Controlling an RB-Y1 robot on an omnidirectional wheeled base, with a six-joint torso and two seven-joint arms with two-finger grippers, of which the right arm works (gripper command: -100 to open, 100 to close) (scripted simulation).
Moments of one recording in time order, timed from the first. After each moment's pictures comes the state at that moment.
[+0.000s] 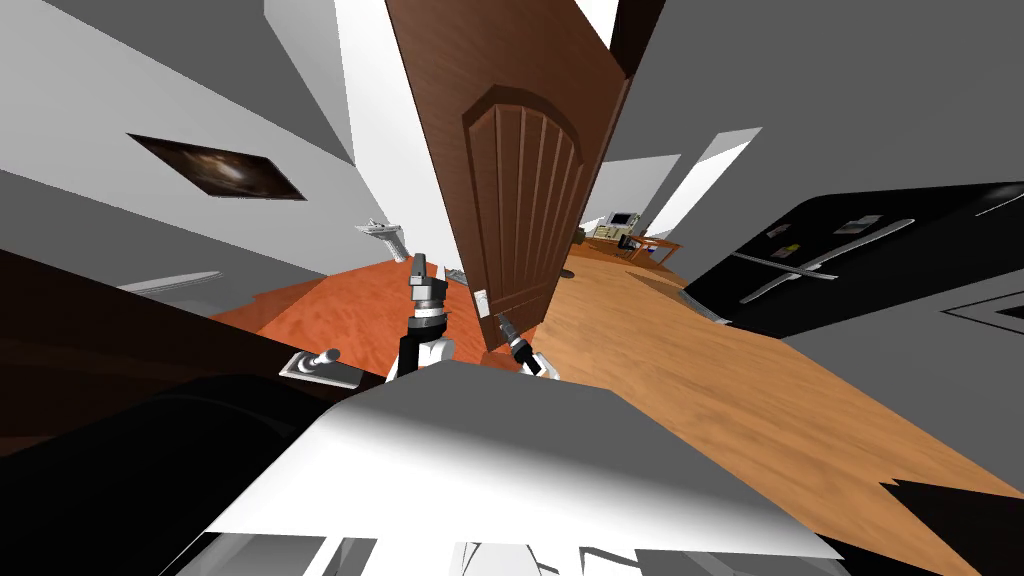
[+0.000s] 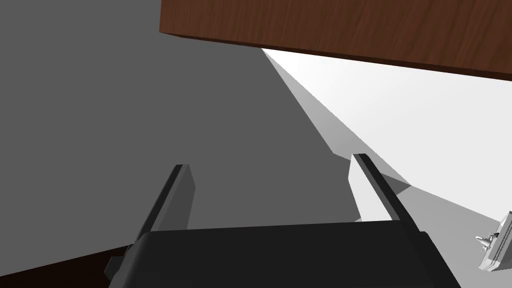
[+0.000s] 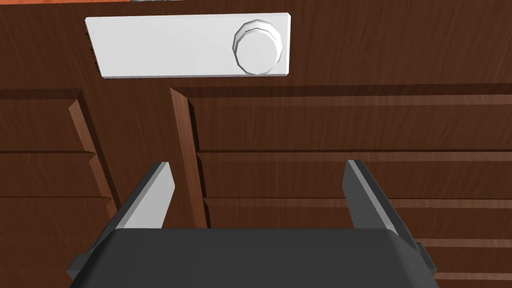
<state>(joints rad) -0.03 -0.09 0.71 -1.33 0.14 -0.29 -0.22</state>
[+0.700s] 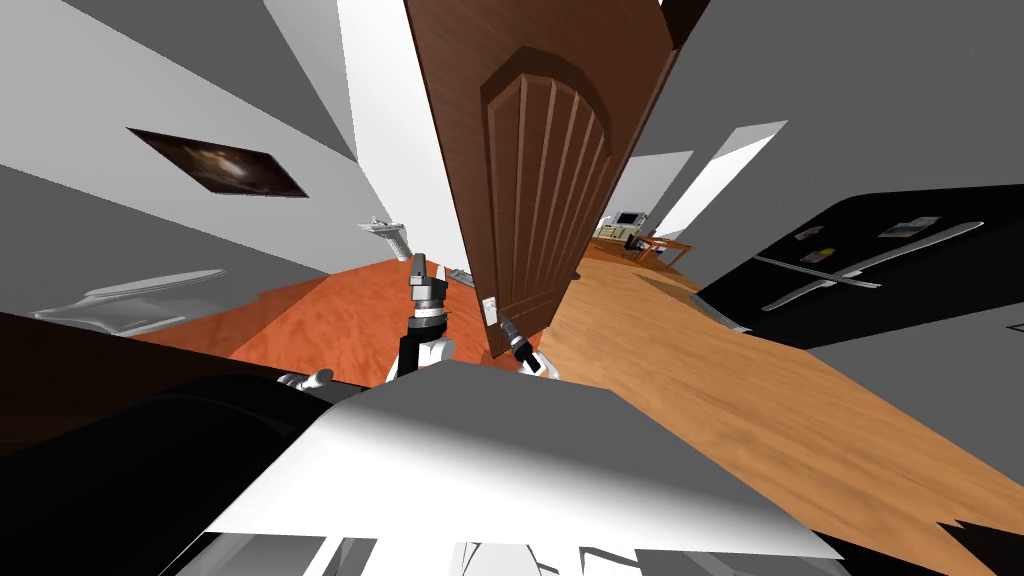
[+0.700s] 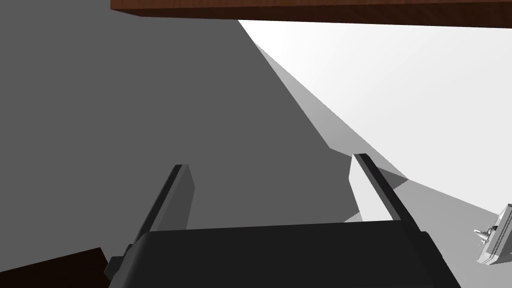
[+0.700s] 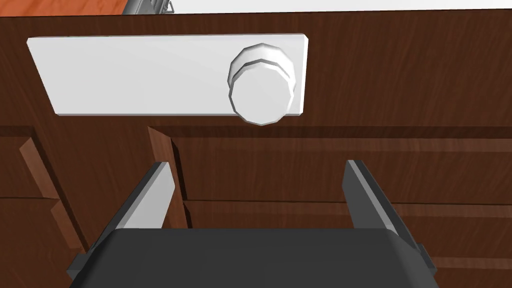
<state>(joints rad) -0.05 -0.08 0.69 -1.29 0.14 -0.30 -0.21</state>
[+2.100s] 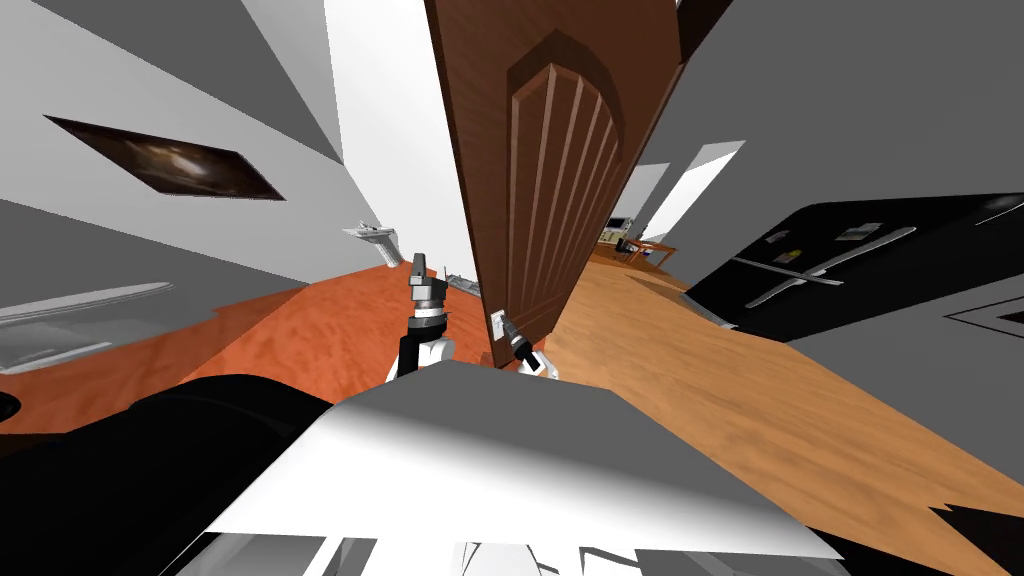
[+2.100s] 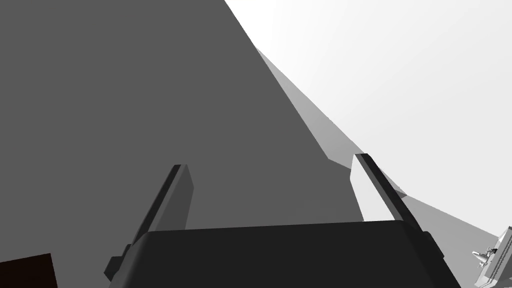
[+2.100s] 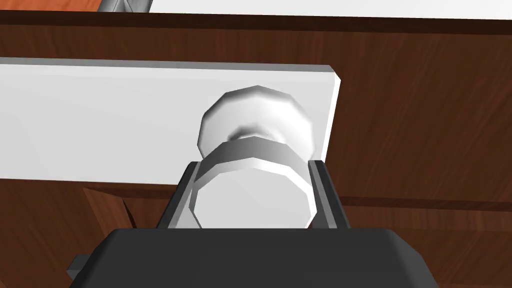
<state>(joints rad) -0.06 -0.06 0.67 -1.24 0.16 -0.30 -0.21</state>
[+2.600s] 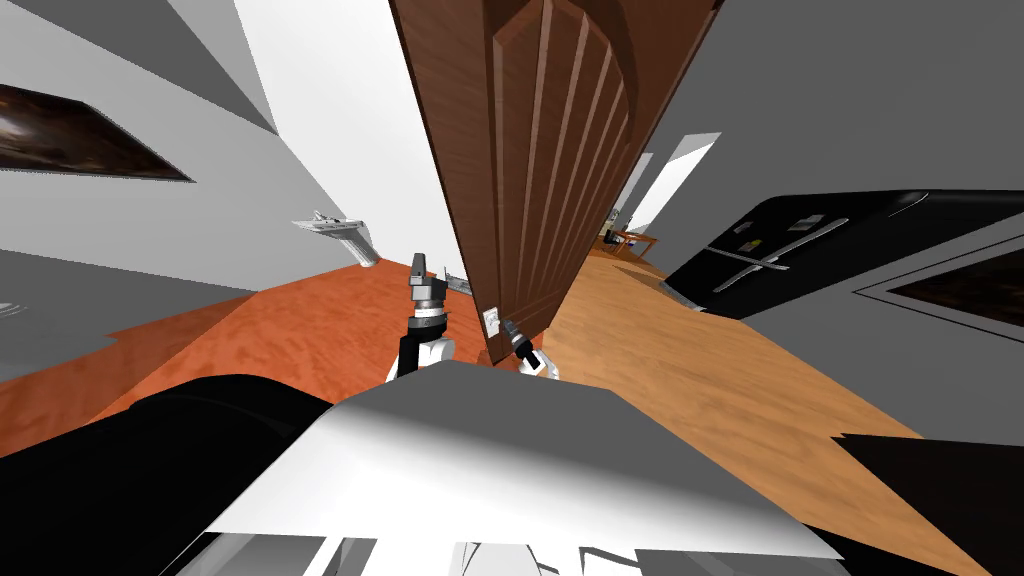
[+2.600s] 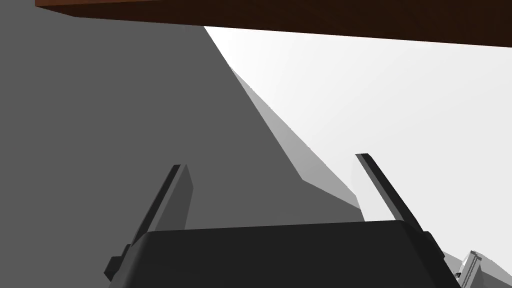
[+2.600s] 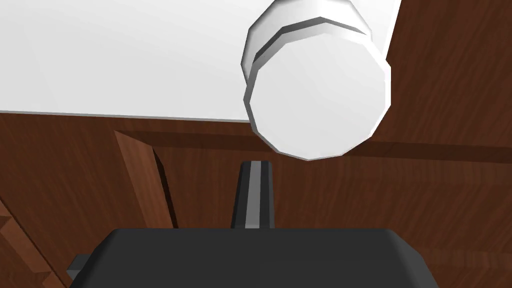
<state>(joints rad) -0.08 -0.06 0.65 -1.22 0.18 -0.30 -0.23</state>
